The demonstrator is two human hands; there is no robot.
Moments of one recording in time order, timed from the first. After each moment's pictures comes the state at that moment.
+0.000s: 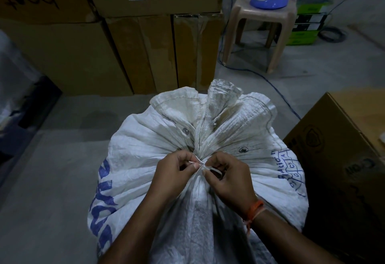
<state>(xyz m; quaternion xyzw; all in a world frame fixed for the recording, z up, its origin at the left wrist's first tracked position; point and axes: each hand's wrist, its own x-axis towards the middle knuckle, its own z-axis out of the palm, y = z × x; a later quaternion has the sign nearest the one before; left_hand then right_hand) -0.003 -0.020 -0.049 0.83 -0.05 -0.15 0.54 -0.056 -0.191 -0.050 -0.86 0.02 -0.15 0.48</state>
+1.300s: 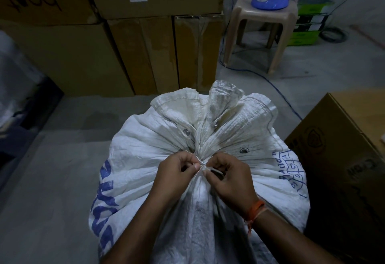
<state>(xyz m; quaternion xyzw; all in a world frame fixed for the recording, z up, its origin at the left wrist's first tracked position) -0.005 -0.023 -0.048 0.84 -0.03 -0.14 0.53 -0.055 -0.191 -0.050 -0.86 0.03 -0.15 0.49</state>
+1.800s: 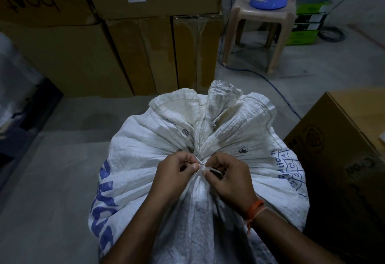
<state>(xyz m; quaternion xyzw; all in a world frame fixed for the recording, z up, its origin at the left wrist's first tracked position) -0.002 -0.021 -0.052 0.83 -0.04 -0.15 0.54 -0.055 -0.192 -0.051 -0.86 0.03 -0.14 0.49</state>
